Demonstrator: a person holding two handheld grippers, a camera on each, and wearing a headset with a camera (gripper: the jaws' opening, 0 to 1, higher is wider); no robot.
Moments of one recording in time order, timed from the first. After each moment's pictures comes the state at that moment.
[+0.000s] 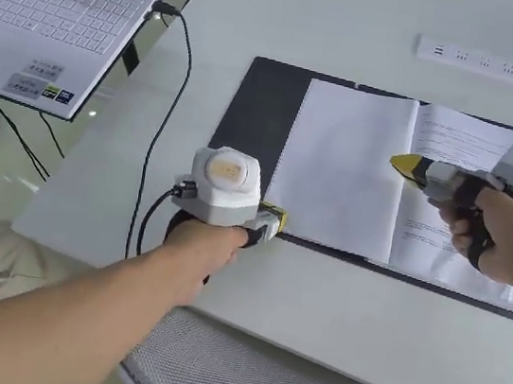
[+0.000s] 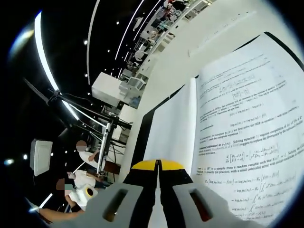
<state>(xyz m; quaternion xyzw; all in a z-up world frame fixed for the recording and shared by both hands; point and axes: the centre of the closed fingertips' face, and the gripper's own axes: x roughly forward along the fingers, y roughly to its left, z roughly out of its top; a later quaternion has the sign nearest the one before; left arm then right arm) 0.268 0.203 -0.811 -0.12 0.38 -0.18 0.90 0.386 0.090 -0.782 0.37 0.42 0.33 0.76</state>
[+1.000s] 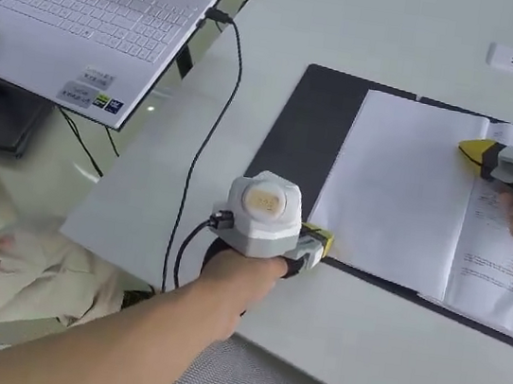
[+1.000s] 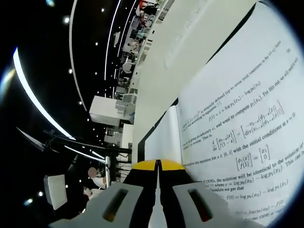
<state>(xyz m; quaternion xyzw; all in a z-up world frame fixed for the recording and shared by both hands) 0.277 0.206 -0.818 -0.13 0.37 -0.17 0.90 0.476 0.094 -0.803 0.49 0.42 0.27 0.72</state>
